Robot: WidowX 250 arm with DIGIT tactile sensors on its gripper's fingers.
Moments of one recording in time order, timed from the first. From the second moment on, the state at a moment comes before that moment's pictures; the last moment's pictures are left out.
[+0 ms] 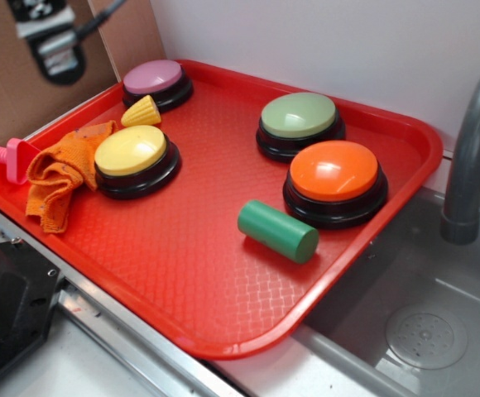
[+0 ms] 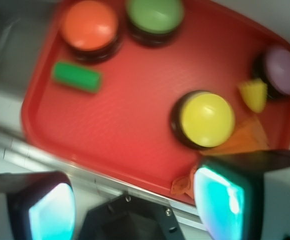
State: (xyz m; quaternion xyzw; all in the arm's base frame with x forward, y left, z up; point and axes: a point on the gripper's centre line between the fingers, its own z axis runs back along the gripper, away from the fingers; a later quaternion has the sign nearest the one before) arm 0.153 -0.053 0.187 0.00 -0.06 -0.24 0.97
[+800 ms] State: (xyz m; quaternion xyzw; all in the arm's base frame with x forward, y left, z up) arm 0.191 -0.110 0.094 -0.03 -0.12 -0.66 0.74
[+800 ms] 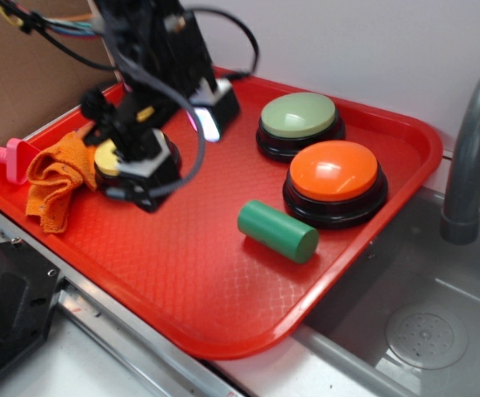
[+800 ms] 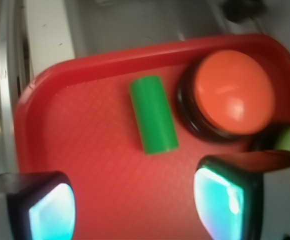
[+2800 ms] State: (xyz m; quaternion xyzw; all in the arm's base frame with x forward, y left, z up) arm 0.194 -0.135 0.025 -0.11 -0.12 -0.65 0.74
